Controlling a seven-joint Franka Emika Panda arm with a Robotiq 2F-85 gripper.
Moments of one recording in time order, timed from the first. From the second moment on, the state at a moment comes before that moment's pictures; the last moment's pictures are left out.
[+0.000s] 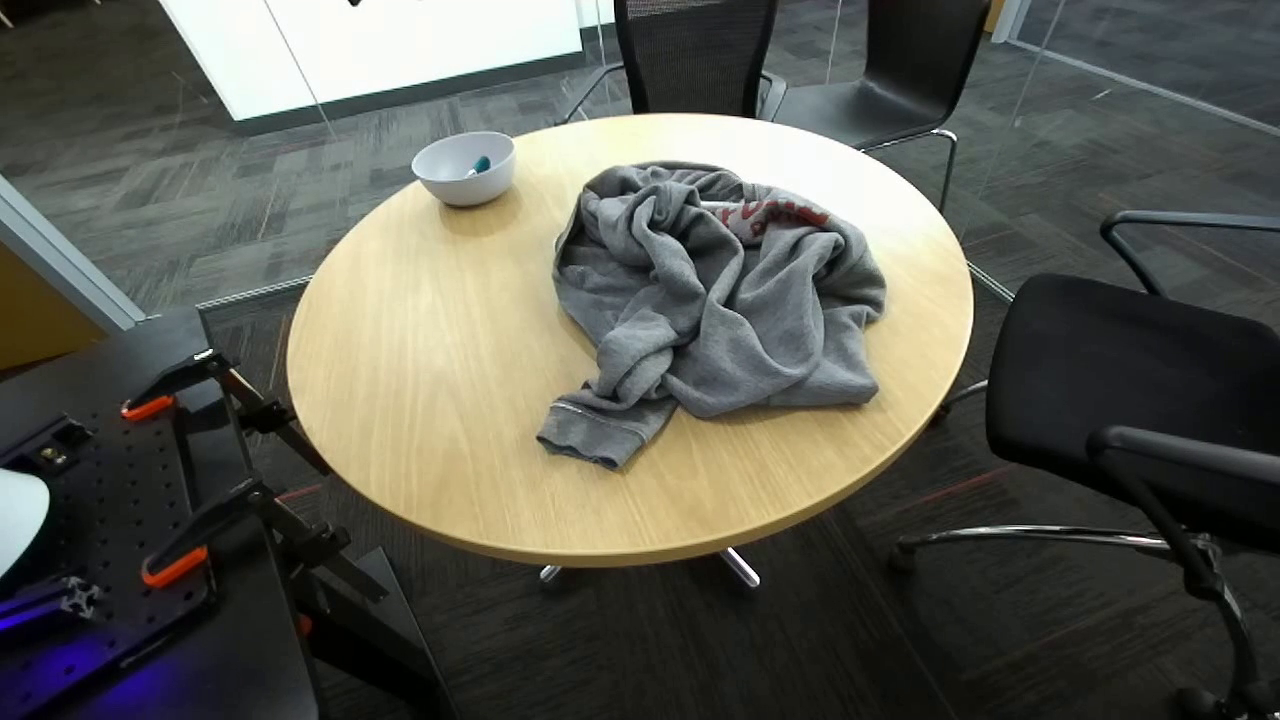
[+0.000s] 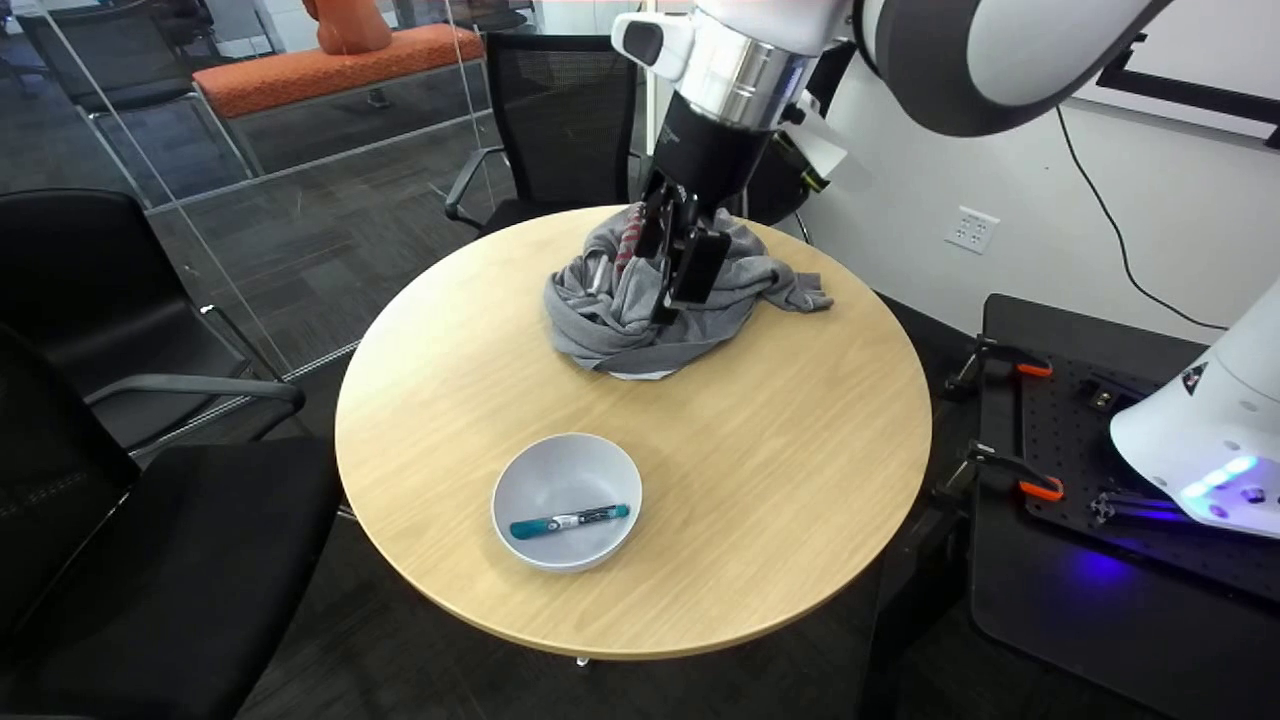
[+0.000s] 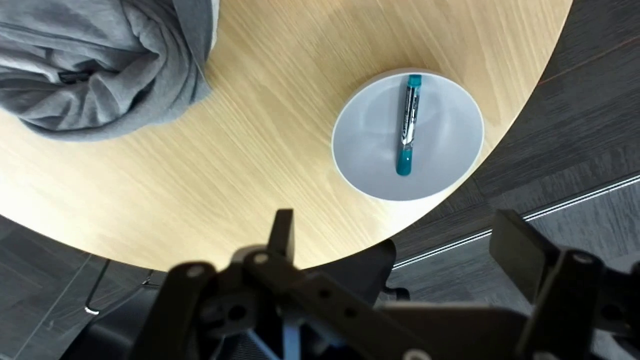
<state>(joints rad) 0.20 0.09 0.20 -2.19 -0.02 2.61 -0.23</state>
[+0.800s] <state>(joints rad) 0.24 0.31 0.24 -2.17 -0.03 2.80 -0.23</state>
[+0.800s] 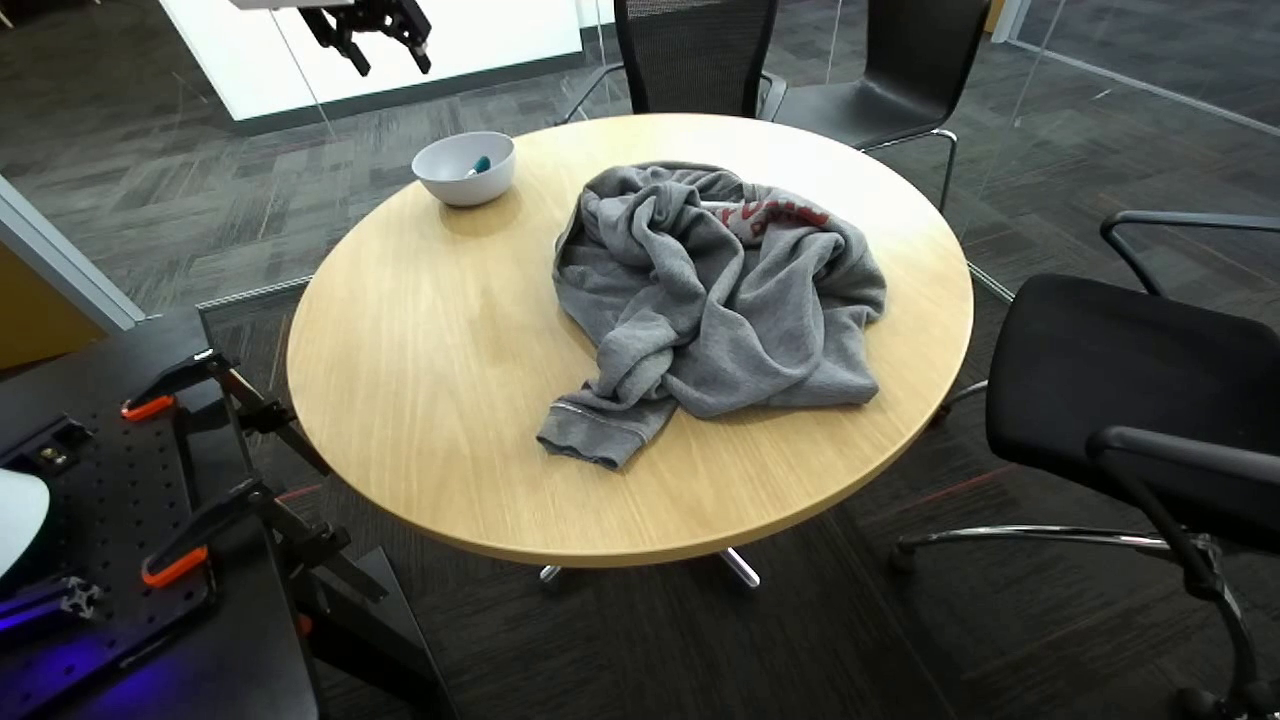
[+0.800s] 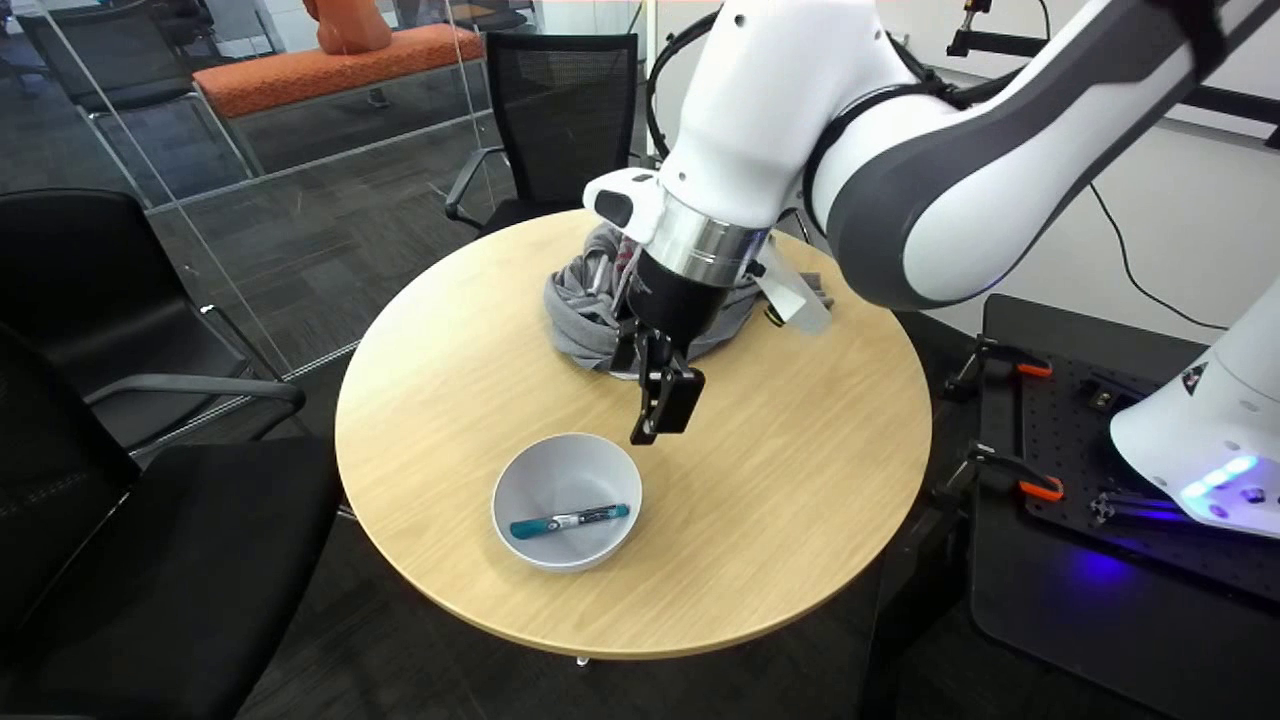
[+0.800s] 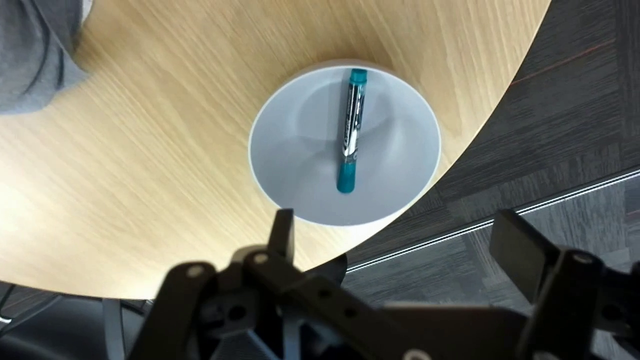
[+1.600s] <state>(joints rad) 0.25 0.37 0.24 -2.17 -0.06 2.81 -0.21</state>
